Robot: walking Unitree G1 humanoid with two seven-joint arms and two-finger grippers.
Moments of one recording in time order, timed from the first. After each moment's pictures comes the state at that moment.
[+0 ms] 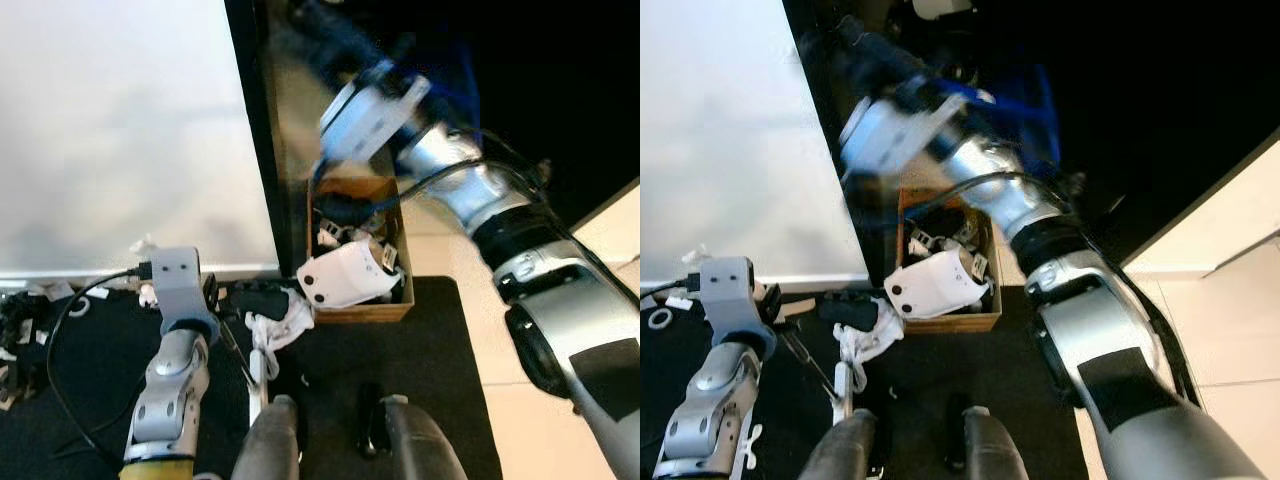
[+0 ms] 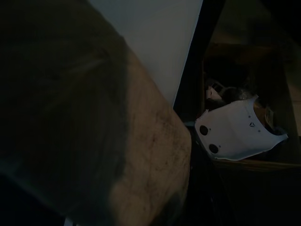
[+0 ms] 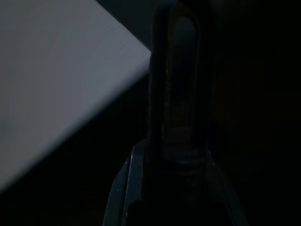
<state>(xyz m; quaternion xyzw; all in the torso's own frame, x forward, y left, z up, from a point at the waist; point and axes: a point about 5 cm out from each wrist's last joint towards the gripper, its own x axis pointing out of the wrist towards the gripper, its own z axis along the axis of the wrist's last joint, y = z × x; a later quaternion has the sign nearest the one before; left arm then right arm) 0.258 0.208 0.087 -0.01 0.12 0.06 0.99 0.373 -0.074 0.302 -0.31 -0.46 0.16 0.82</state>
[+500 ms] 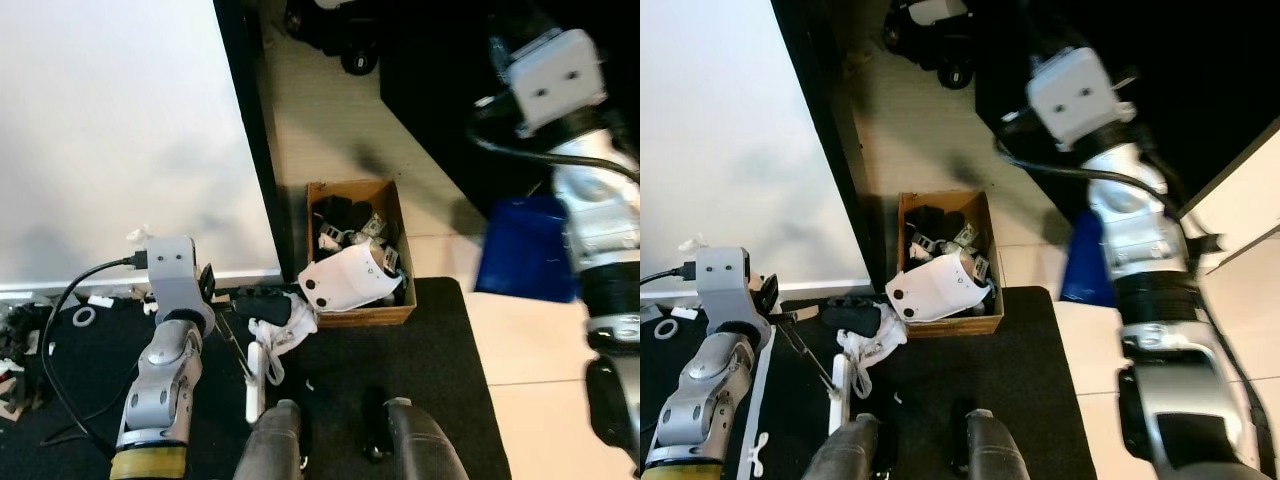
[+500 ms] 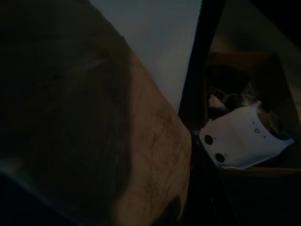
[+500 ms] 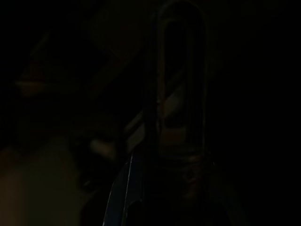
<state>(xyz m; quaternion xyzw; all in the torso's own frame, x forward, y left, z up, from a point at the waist) 0.269 0.216 0.090 0.00 0.12 0.06 0.99 0.349 -0.199 0.290 -0.33 -0.32 0.08 0.88</state>
